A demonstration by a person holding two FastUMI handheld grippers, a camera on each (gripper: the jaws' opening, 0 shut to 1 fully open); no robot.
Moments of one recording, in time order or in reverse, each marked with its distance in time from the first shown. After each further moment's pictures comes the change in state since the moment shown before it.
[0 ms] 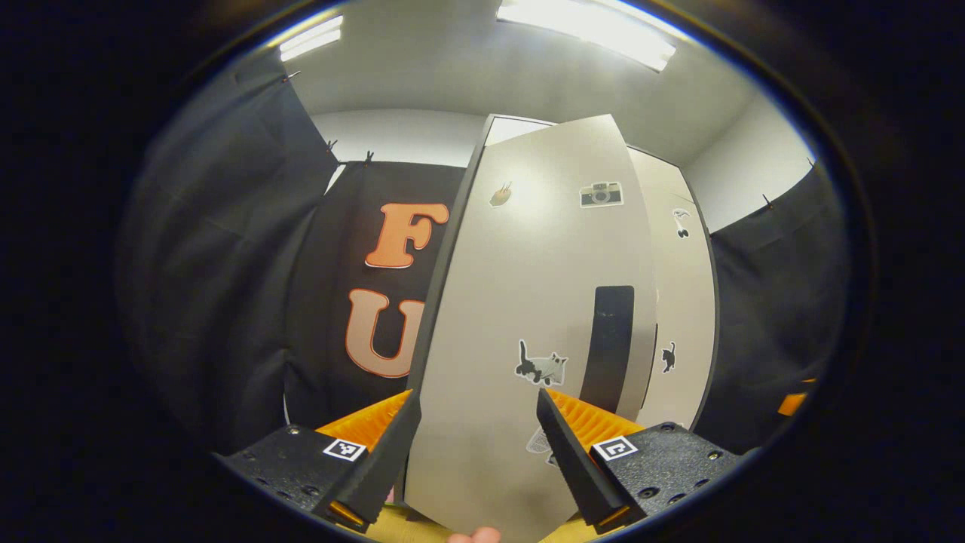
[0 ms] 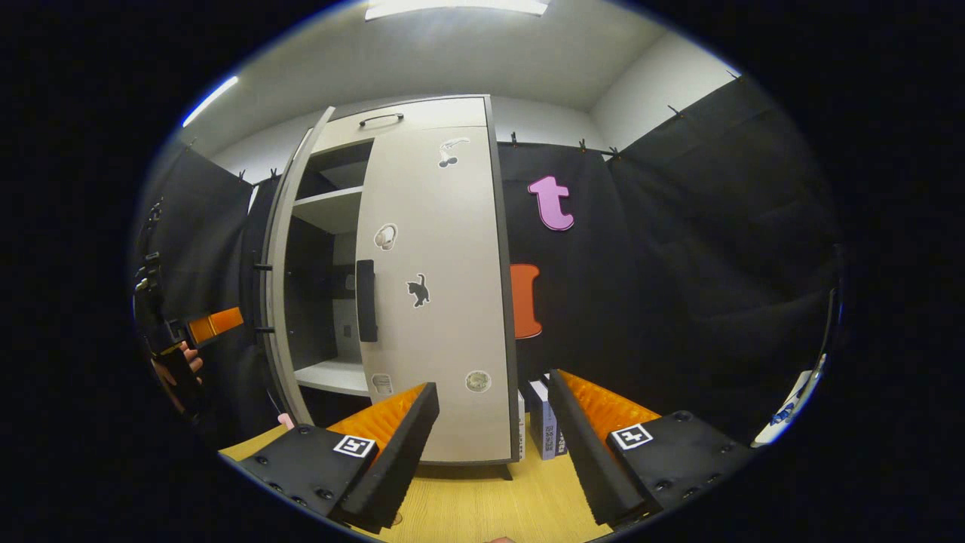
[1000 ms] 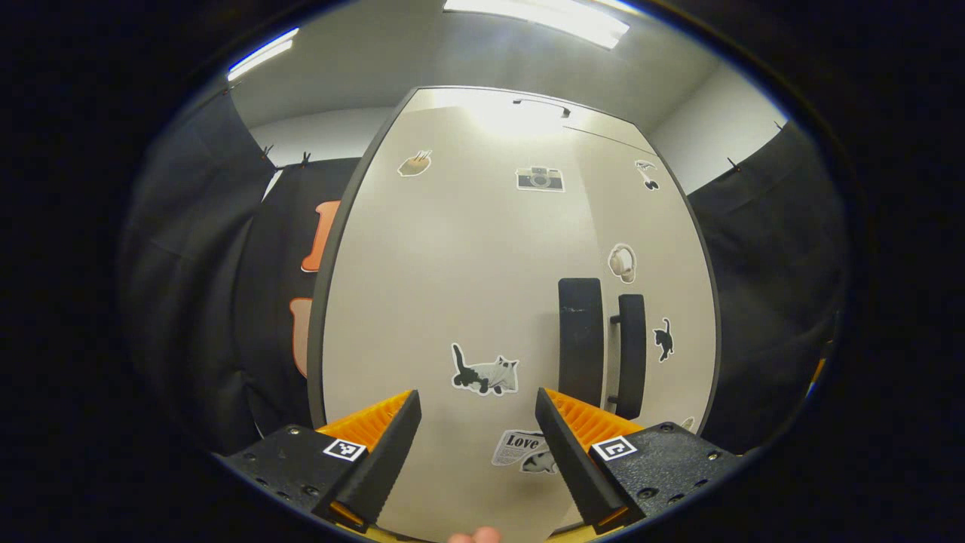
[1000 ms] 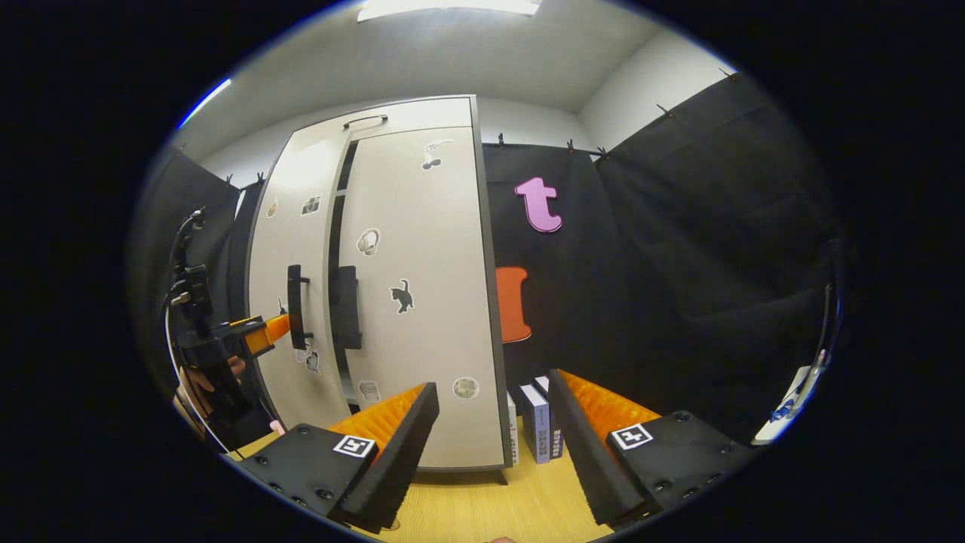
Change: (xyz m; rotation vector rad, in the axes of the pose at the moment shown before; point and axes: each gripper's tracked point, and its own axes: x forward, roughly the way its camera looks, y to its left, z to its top) left arm 0.088 -0.059 -0.032 0.111 0.022 -0.130; right arm 0.012 -0.010 0.004 0.019 -0.011 -0.045
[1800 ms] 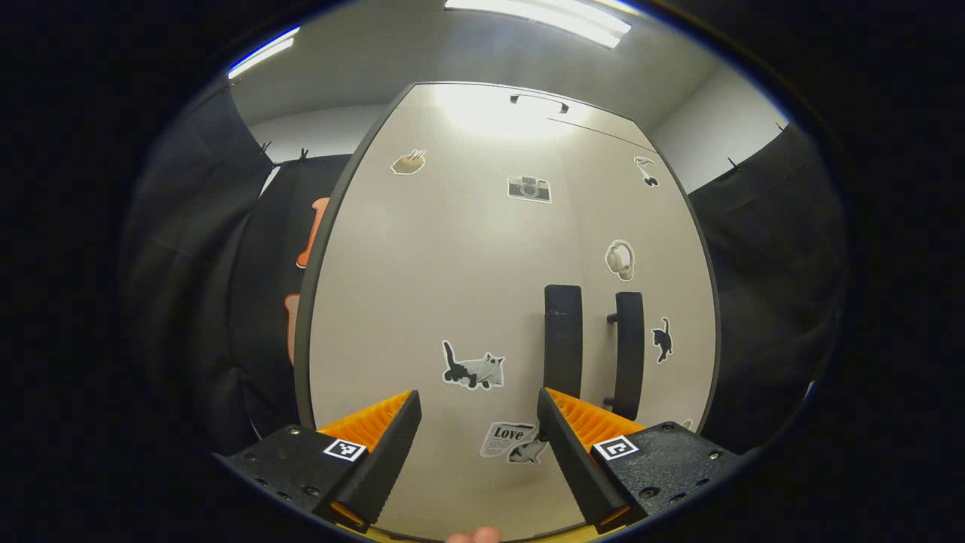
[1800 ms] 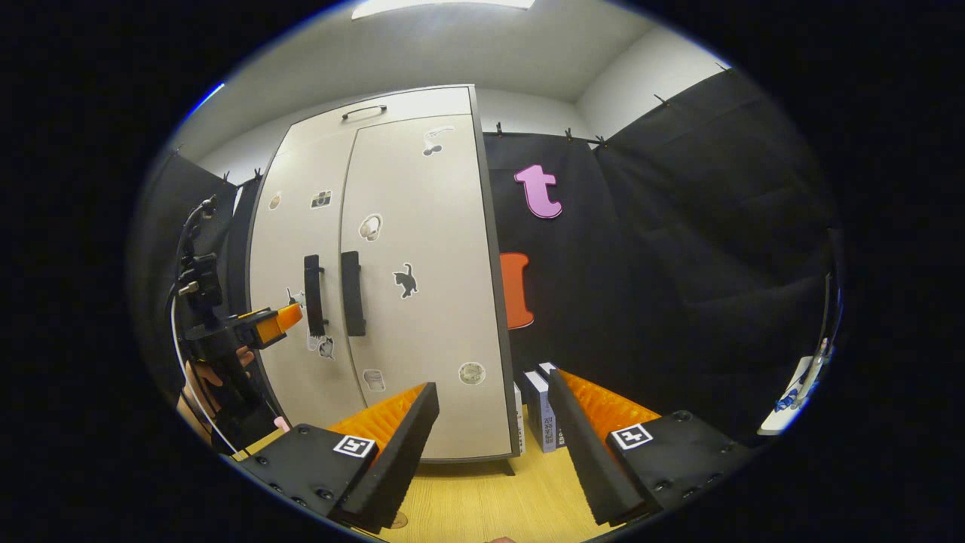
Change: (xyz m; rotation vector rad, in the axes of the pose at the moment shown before) left arm -0.017 -0.011 0.002 -0.025 0.016 -0.023; right arm -0.002 0.014 -0.020 0.010 0.047 0.016
